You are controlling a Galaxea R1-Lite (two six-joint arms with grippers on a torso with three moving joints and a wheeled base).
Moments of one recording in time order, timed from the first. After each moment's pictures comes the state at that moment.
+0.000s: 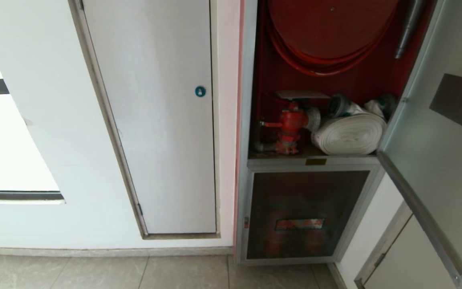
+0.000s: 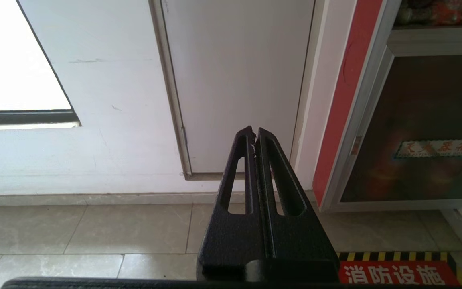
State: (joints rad) left arm 0.00 0.00 0.00 -0.02 0.00 0.01; right arm -0.37 1.02 -0.40 -0.86 -0.27 0.03
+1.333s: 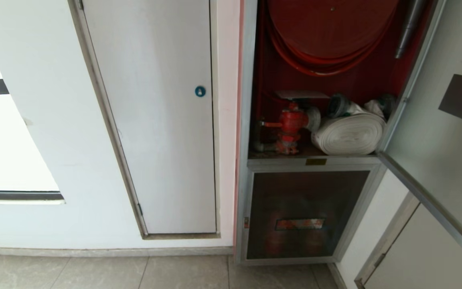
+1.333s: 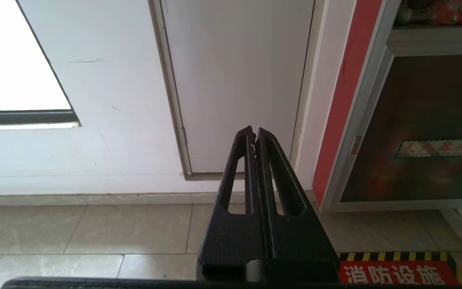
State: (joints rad) left arm 0.00 0.00 0.00 -0.02 0.00 0.01; right arm -0.76 1.12 -0.39 -0.87 -0.16 0.04
